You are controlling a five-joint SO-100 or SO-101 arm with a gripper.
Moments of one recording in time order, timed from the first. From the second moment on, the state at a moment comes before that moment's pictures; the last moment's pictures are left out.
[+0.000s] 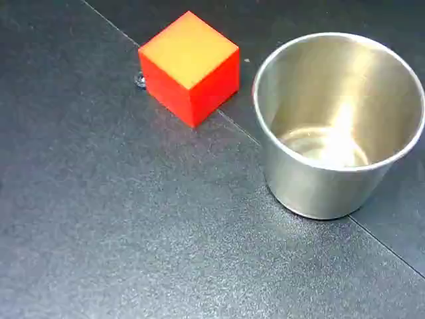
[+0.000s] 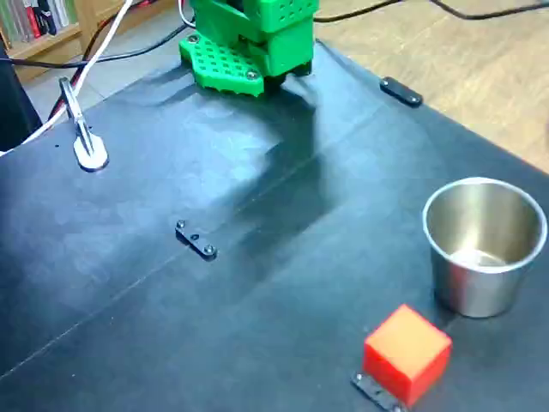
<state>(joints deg) 6.4 137.0 71.0 94.9 -8.7</state>
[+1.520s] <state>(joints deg) 7.4 136.3 71.0 95.2 -8.7</state>
